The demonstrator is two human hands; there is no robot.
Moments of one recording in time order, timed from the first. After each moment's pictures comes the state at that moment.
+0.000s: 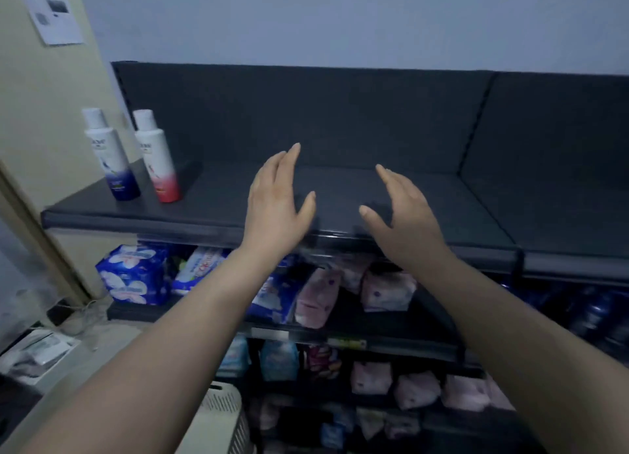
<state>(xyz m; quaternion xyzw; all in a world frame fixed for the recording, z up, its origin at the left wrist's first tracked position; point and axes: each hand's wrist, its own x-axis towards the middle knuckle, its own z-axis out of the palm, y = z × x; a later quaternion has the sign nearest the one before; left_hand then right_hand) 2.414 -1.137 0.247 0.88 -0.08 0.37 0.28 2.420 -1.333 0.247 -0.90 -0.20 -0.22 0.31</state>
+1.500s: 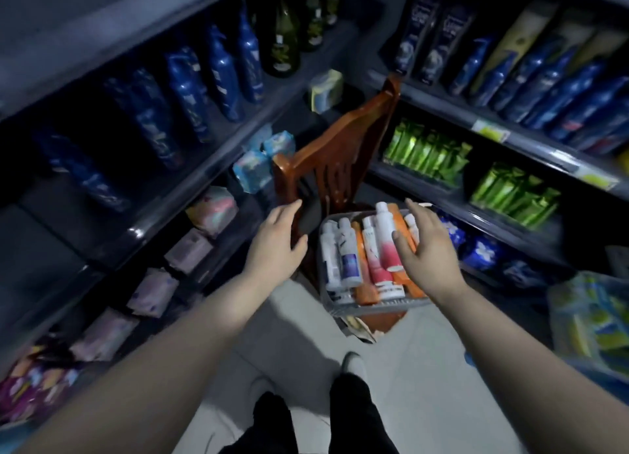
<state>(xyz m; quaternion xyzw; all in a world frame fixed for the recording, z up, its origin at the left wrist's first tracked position) 2.283 -1.667 -0.026 0.81 -0.48 -0.16 0.30 2.064 -1.799 -0.003 -0.85 0.44 -0.18 0.24</state>
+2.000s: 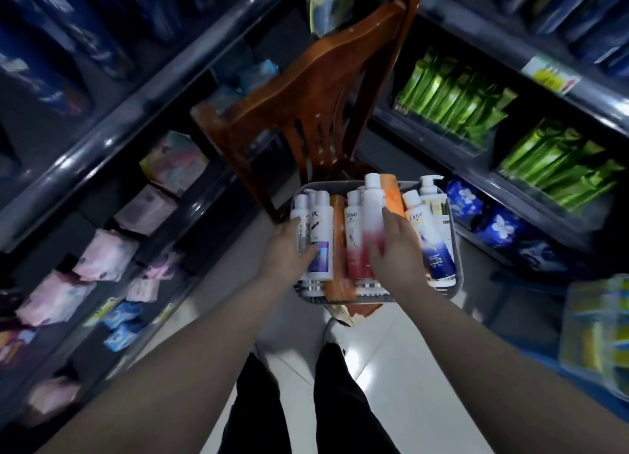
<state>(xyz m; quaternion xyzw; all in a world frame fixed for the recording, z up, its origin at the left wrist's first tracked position) 2.217 -1.756 -0.165 0.85 -0.30 -0.37 0.22 2.057 -1.874 -0.147 -0.83 0.48 -0.02 0.29</state>
